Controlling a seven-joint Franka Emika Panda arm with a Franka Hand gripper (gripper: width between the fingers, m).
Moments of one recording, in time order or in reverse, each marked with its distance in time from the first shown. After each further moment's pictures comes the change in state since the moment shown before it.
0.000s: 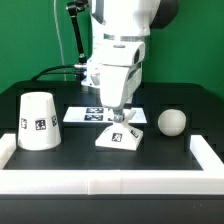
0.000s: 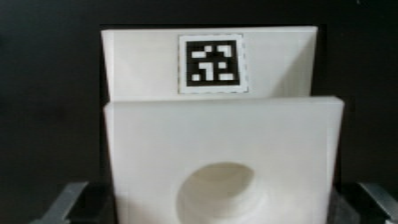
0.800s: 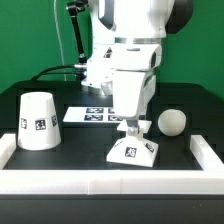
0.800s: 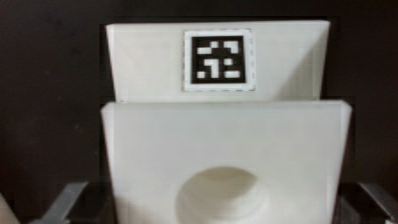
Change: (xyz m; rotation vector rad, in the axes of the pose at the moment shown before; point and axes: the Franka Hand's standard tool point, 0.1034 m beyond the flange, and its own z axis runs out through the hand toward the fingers) arm 0.041 0.063 -0.001 -0.056 0.042 0.036
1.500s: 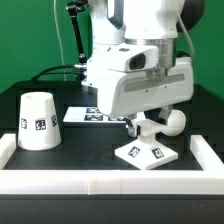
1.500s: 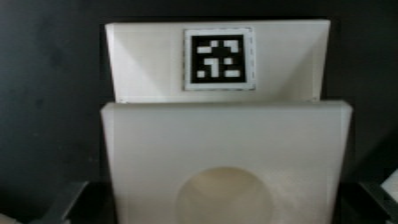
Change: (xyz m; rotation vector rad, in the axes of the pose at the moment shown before) arm 0.031 0.012 0.000 0.019 0.013 0.716
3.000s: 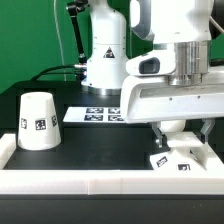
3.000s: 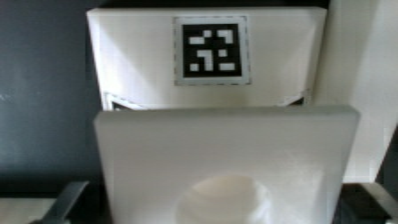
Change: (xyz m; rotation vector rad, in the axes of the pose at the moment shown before) arm 0.067 -0.011 0.005 0.008 0.104 0.459
